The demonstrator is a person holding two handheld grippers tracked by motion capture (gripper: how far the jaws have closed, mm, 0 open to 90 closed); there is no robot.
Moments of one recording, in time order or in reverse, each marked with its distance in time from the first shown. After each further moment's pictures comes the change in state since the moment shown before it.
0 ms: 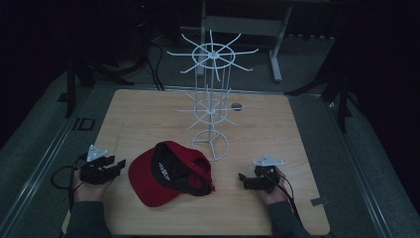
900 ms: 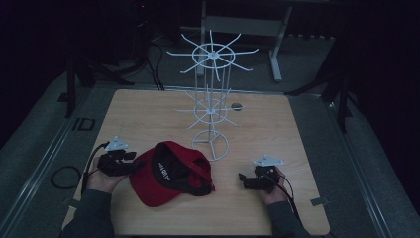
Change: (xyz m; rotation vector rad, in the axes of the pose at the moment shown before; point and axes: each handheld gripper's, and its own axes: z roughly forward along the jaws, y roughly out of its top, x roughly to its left) left arm -0.028 0.033 0.028 0.101 -0.252 0.174; right arm 0.000 0.000 0.000 0.000 -0.001 0.000
